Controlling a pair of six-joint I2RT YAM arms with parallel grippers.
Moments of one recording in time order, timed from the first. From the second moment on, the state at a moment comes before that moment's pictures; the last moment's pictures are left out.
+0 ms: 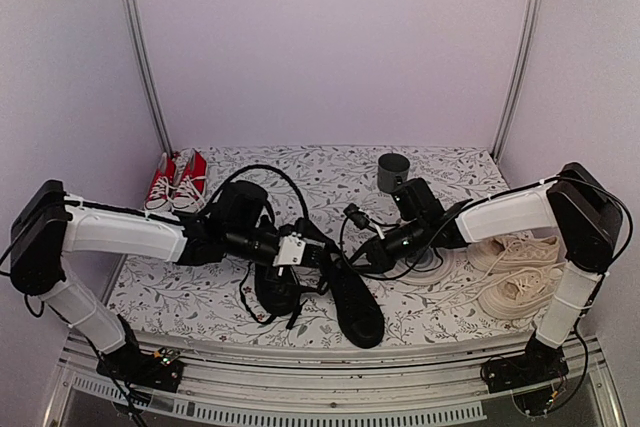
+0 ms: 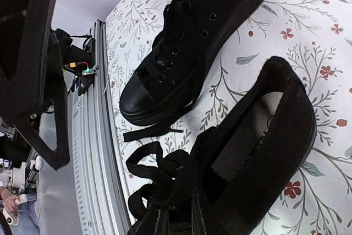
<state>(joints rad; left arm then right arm) -0.86 1.55 0.85 0.10 0.60 0.92 0.73 1.78 0.96 0.03 -0.76 0.17</state>
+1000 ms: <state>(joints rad) -0.88 1.72 0.75 0.43 0.37 0.84 0.73 1.81 0.96 0.03 -0.85 0.13</state>
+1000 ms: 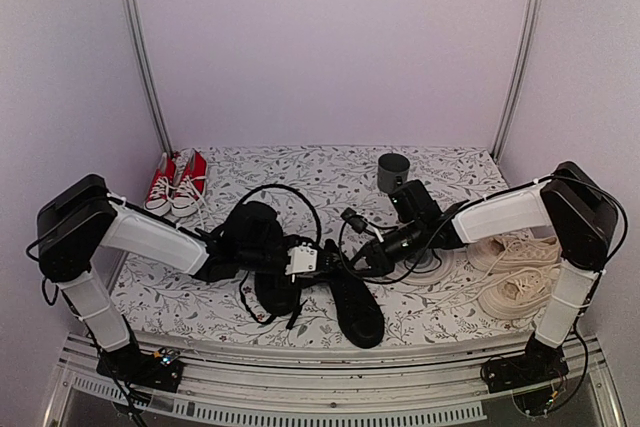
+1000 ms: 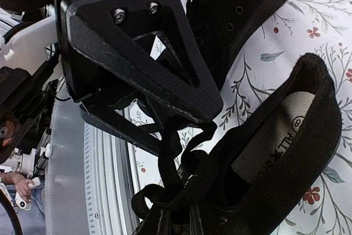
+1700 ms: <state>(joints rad) -0.88 1.82 0.82 0.42 0.42 0.84 0.73 1.83 0.99 0.02 -0.87 0.11</state>
